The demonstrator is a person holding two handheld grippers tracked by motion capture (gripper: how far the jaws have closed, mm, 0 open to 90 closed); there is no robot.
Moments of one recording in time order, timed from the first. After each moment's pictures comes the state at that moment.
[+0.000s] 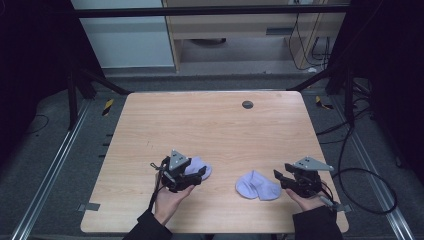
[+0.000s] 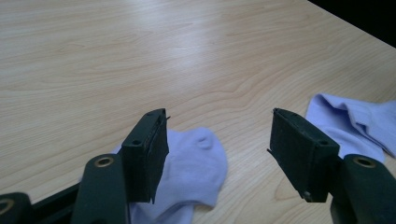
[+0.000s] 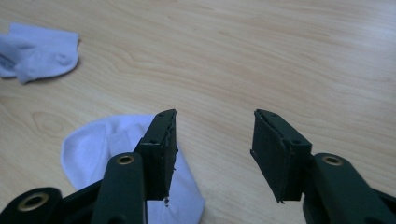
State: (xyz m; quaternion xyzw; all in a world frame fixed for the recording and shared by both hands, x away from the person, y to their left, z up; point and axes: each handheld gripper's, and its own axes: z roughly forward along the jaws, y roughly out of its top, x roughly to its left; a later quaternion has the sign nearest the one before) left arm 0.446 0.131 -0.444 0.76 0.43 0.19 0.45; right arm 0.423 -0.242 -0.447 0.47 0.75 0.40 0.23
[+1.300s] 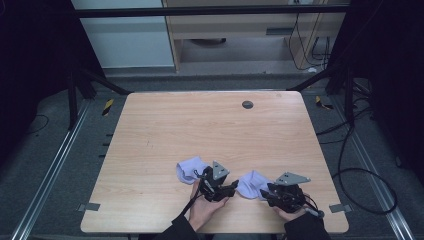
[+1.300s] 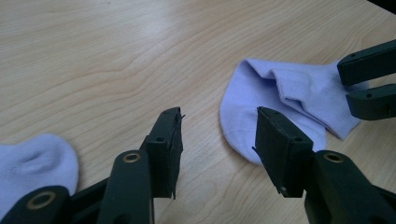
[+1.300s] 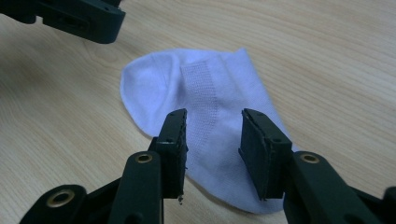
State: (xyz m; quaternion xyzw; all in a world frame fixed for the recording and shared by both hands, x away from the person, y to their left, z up) left arm 0.438 0.036 -0.482 0.82 0.38 0.14 0.41; right arm 0.403 -0.207 -0.483 0.43 0.81 0.37 0.16
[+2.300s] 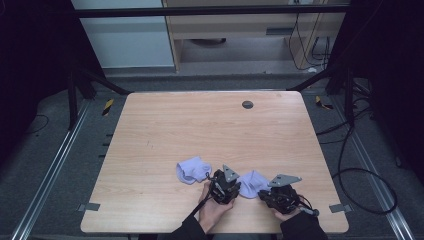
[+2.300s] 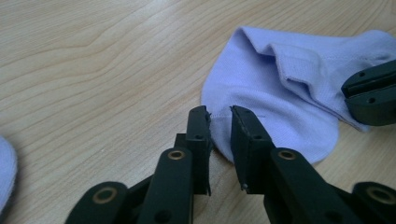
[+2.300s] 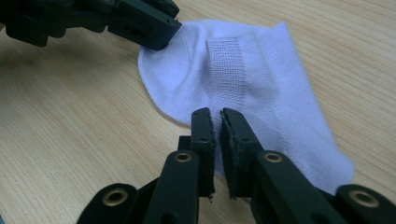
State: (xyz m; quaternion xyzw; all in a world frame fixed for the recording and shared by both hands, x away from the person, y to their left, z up) left arm 0.439 0.012 -0.500 0.84 0.38 0.14 0.37; right arm 0.407 -0.196 -0.494 0.41 0.84 0.35 0.12
